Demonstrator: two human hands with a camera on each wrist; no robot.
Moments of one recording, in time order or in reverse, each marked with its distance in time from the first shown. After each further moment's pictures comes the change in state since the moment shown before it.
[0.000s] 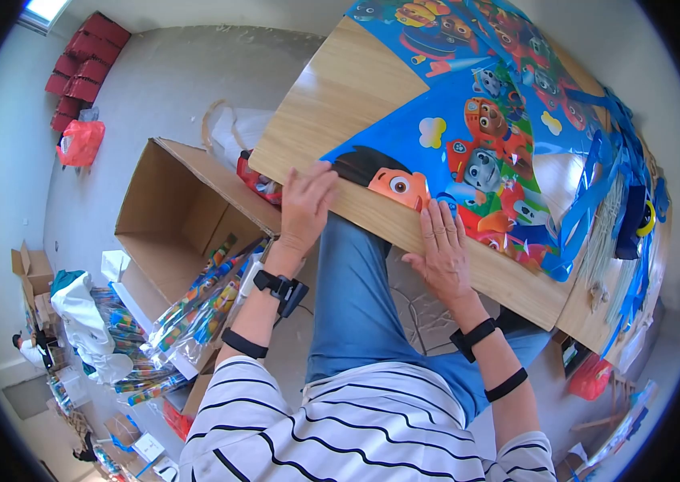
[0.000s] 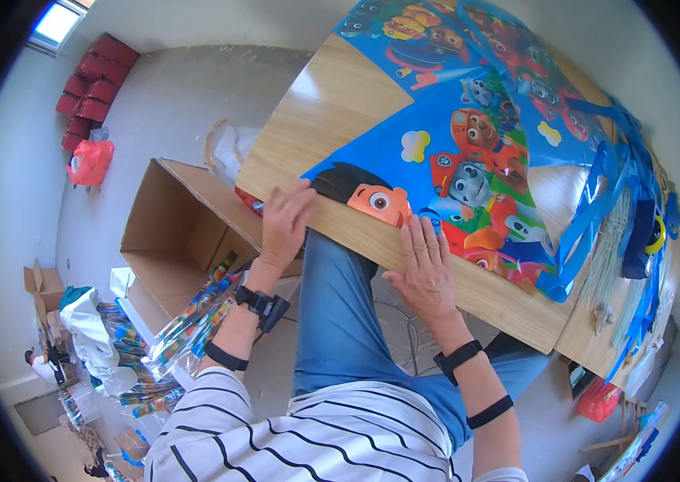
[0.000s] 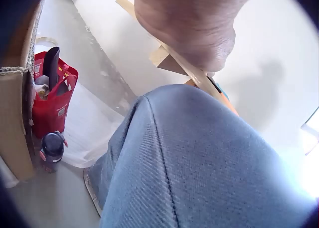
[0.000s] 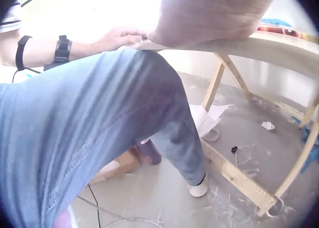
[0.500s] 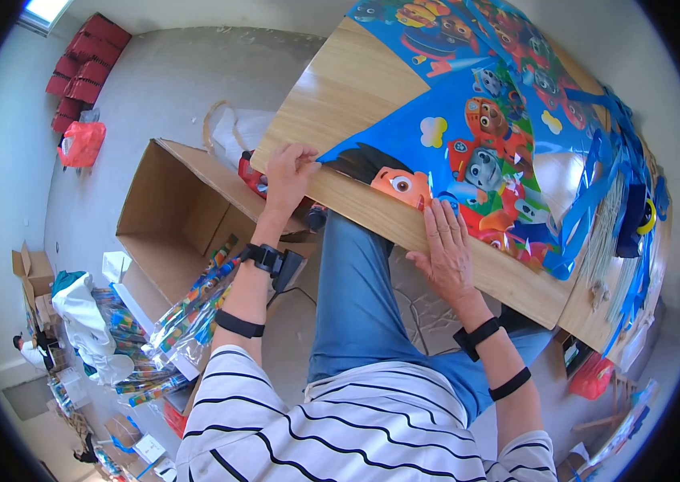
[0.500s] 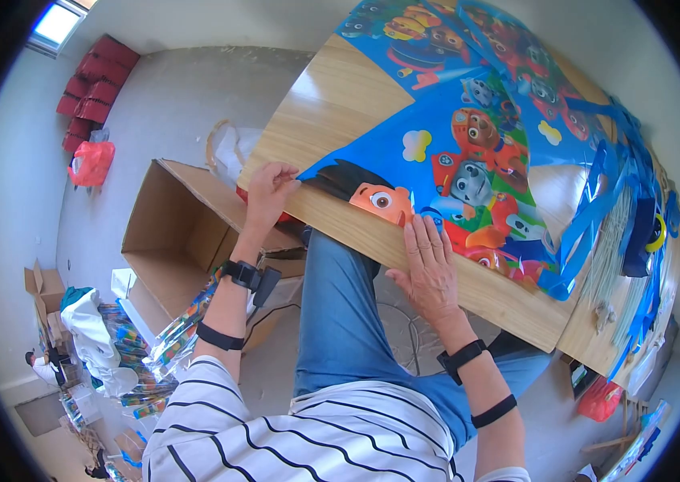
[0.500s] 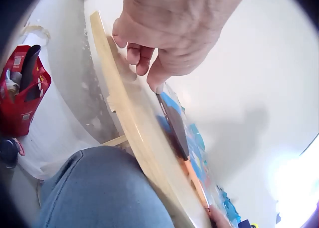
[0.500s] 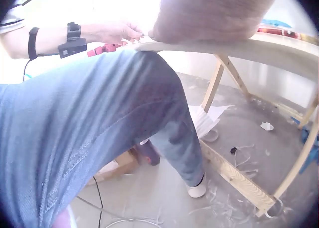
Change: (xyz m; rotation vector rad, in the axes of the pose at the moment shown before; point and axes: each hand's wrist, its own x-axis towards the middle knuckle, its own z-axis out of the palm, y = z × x) left_hand 0.041 -0.051 -0.007 -0.206 -0.034 -0.317; right_hand 0.002 -0.002 -0.005 0.055 0.010 0.009
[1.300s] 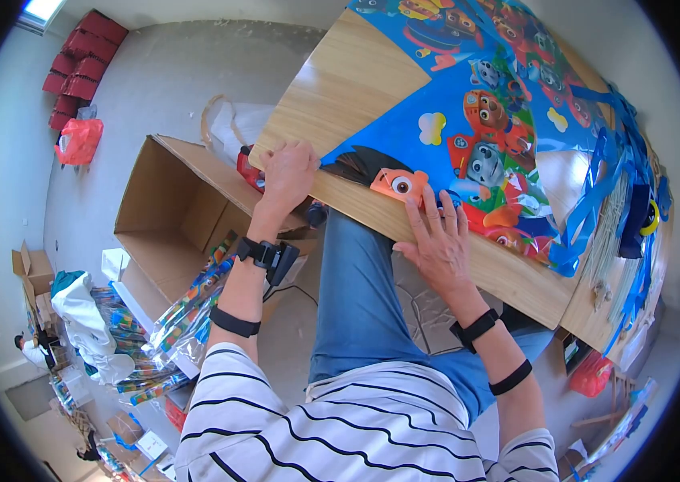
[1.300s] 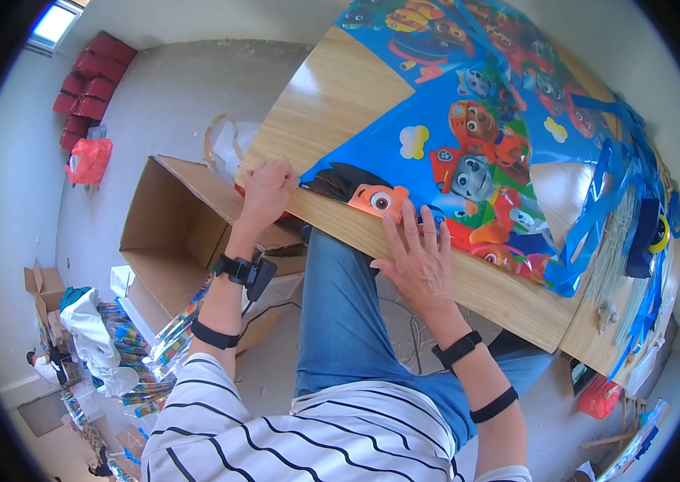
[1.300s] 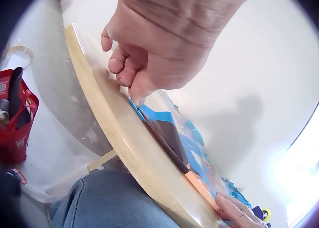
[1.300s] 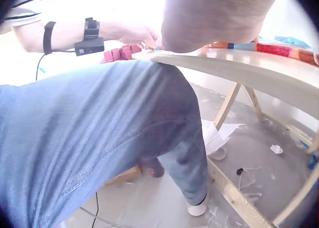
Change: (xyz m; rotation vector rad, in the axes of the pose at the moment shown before) left_hand 0.005 0.027 -0.007 0.452 -0.186 0.004; right_hand 0.025 -0.022 -0.003 -0.186 -0.029 0.044
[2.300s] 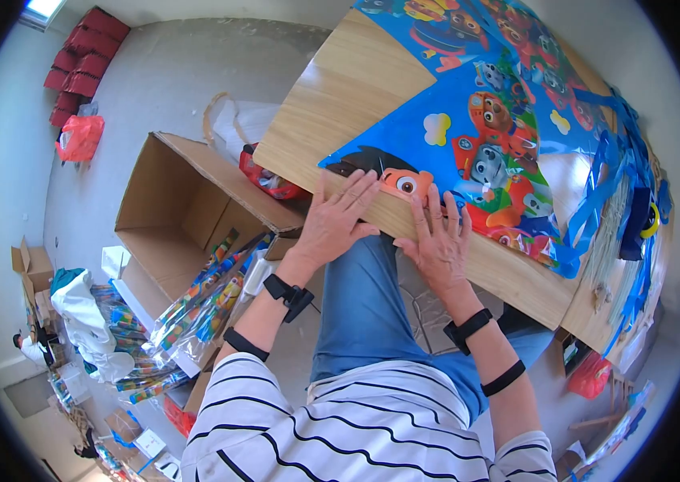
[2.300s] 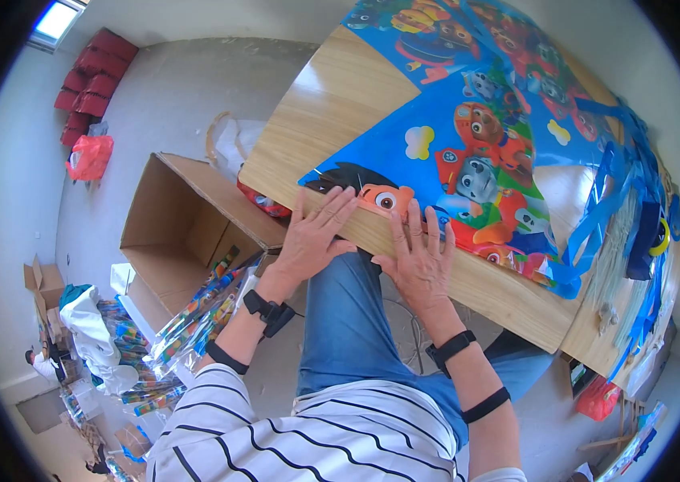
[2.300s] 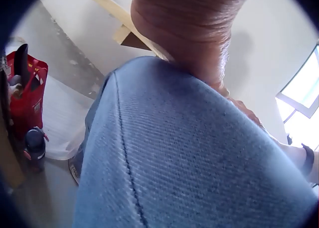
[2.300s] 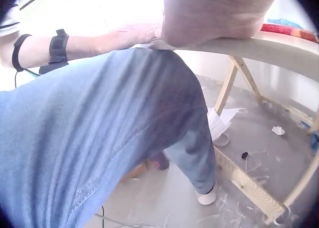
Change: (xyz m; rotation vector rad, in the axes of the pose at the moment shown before) left_hand -0.075 0.049 0.025 -0.016 -0.059 0.455; right_hand -0.001 -0.008 0.015 -0.031 0.035 0.062
